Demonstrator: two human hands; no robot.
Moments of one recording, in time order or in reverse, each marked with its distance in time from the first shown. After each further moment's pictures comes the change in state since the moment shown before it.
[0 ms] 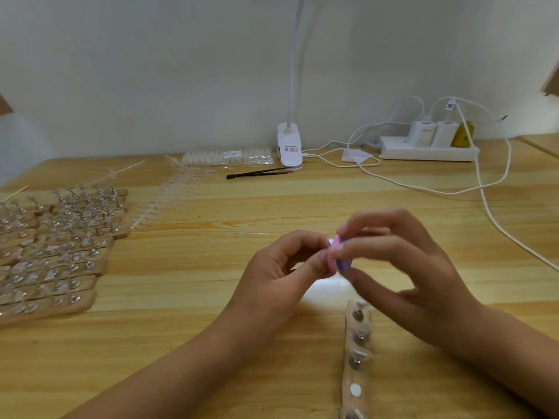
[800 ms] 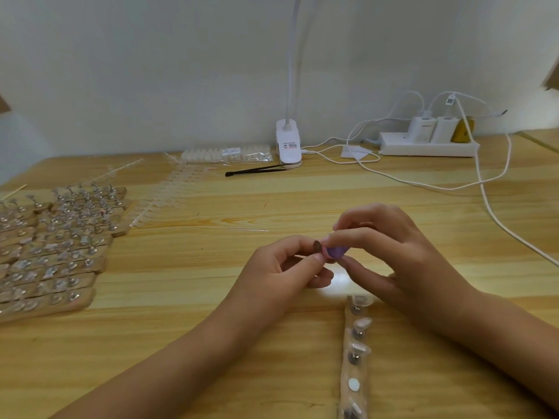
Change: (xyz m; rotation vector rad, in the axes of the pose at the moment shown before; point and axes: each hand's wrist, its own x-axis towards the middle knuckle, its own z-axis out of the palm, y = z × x) left_hand 0.000 -0.004 -0.005 0.062 -0.004 -0.193; right_hand -0.002 0.008 0.002 -0.286 -0.134 0.079
